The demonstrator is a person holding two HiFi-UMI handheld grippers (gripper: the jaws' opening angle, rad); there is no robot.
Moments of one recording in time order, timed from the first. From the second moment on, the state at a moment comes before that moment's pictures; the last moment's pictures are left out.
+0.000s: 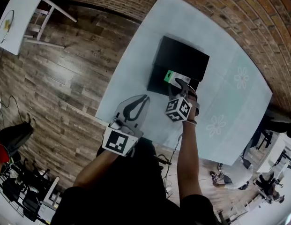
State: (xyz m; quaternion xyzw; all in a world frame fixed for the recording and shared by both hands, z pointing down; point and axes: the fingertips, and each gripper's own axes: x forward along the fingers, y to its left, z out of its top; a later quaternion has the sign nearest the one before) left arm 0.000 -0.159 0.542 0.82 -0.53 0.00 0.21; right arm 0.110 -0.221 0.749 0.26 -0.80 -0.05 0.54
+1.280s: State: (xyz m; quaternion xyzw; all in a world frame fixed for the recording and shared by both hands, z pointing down) left arm 0.010 -0.070 0.495 0.86 -0.48 0.00 0.19; right arm 0.135 -0.093 0.557 0.52 -0.82 0.15 0.18
